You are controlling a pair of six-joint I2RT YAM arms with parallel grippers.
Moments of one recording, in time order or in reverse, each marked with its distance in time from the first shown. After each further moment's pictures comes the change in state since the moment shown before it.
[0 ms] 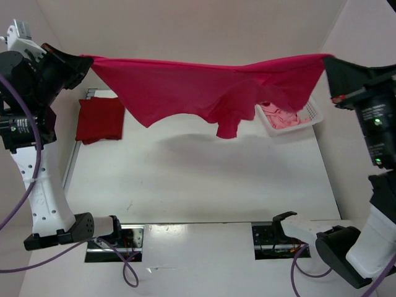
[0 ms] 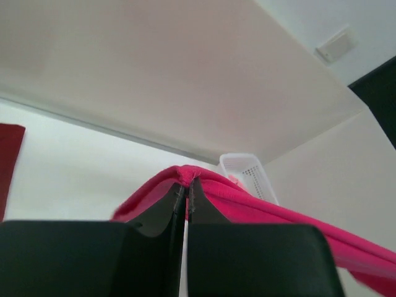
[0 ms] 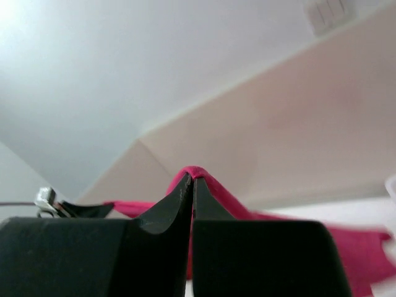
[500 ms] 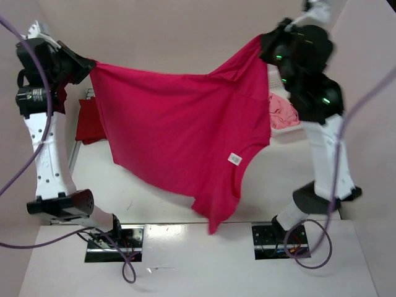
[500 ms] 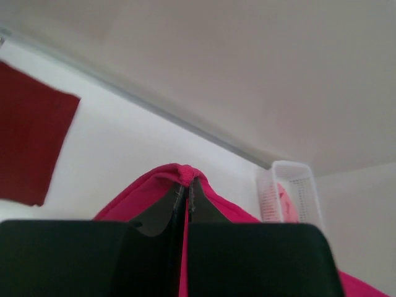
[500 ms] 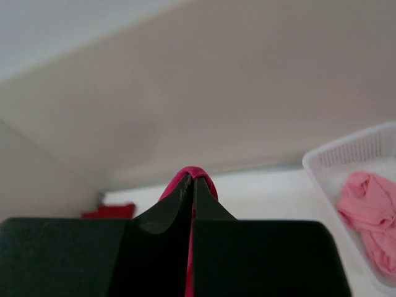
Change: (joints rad) left arm -0.005 0.186 0.082 -0.060 -0.129 0.026; right arm 0.174 0.428 0.186 0.038 0.324 -0.258
